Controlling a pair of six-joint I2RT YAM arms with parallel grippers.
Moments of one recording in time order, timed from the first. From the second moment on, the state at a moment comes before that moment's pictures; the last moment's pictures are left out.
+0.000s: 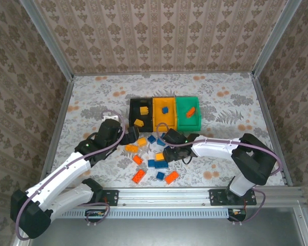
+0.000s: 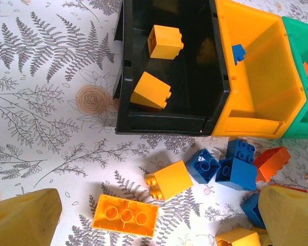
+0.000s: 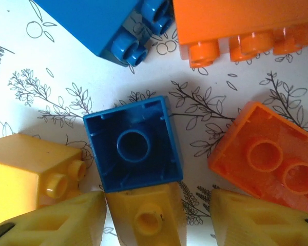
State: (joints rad) left arm -0.67 0.90 0.68 -0.51 -0.15 -0.64; right arm 0.87 1.62 0.85 -0.45 0.06 0.55
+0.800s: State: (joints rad) left arm -0.65 0.90 0.66 -0.51 -0.15 -0.65; right arm 0.89 1.44 0.80 -0.51 0.12 0.55
